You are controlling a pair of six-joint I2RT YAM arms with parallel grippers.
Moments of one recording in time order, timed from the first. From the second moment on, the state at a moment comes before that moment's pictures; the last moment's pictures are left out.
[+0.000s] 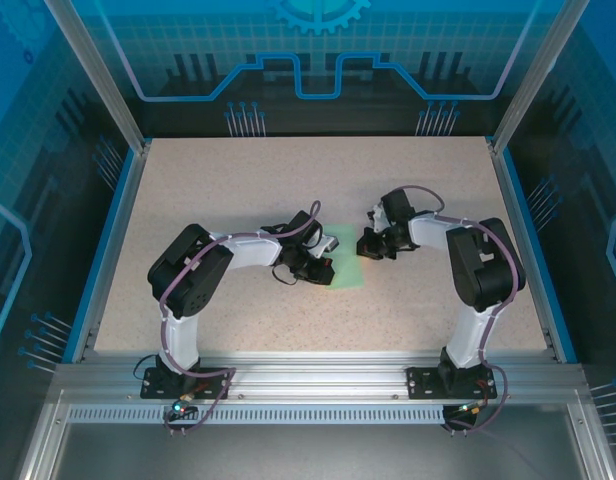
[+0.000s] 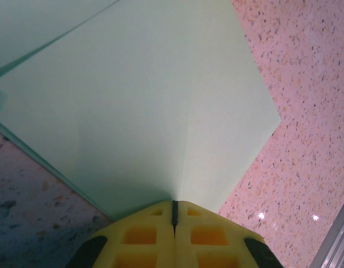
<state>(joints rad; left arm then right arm) -0.64 1.95 1.11 -0.30 0.54 -0.35 0.27 1.86 1.03 -0.37 -0.48 0.42</state>
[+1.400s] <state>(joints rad) -0.65 1.94 1.11 -0.31 0.52 -0.35 0.38 1.84 0.94 -0.27 -0.58 0.52</state>
